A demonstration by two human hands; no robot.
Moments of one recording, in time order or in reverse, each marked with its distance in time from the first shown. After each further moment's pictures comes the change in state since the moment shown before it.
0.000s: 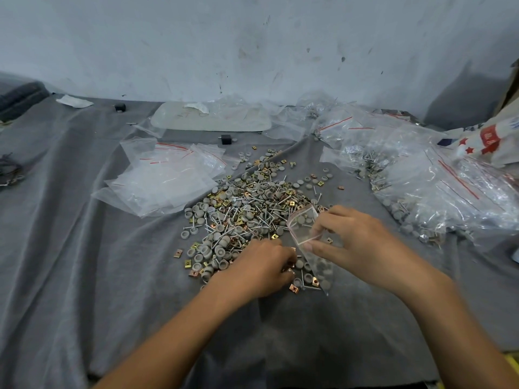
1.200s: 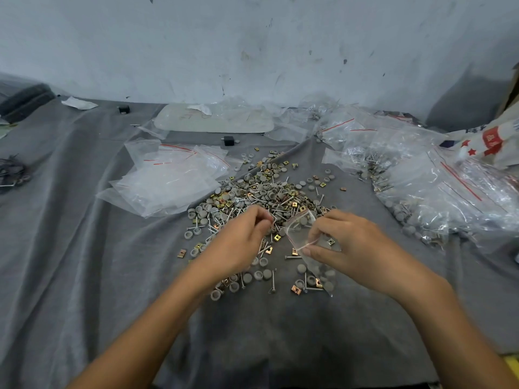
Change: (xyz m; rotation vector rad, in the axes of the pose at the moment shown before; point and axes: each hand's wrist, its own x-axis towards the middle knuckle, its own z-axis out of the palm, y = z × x) left_hand -0.022 -0.026 -0.040 -0.605 0.264 -0.250; right_hand 0.001 -0.003 0.005 -0.002 -0.059 0.001
